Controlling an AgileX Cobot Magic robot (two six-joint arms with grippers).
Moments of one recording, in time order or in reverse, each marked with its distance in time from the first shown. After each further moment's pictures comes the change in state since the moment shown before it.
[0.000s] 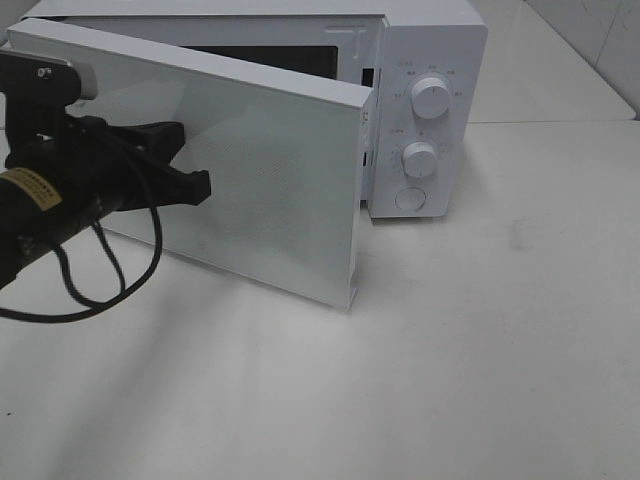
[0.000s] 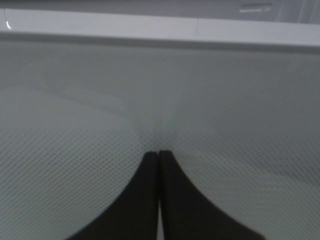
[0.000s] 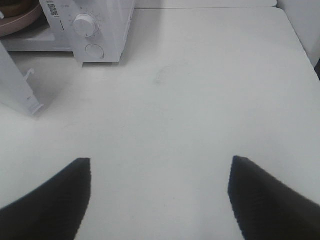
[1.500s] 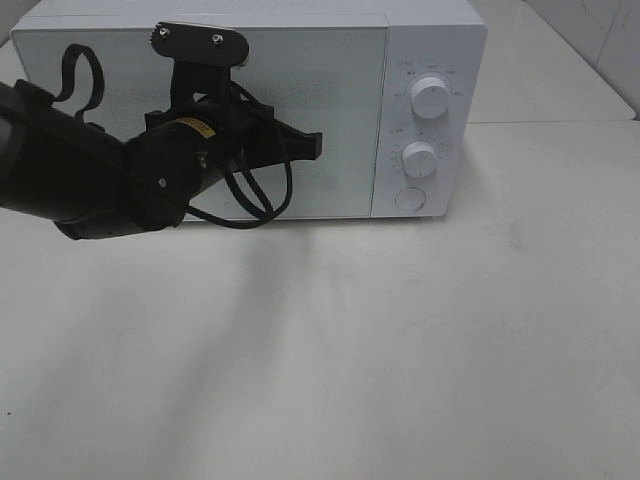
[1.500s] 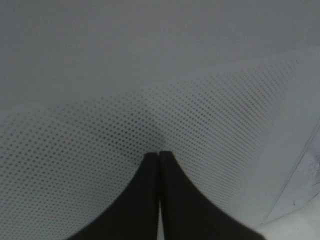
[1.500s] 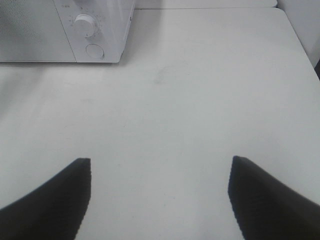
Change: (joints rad) left arm -0.127 0.267 -0.460 -0.432 0.256 0.329; right arm 0.000 0.000 0.000 0.000 0.000 0.000
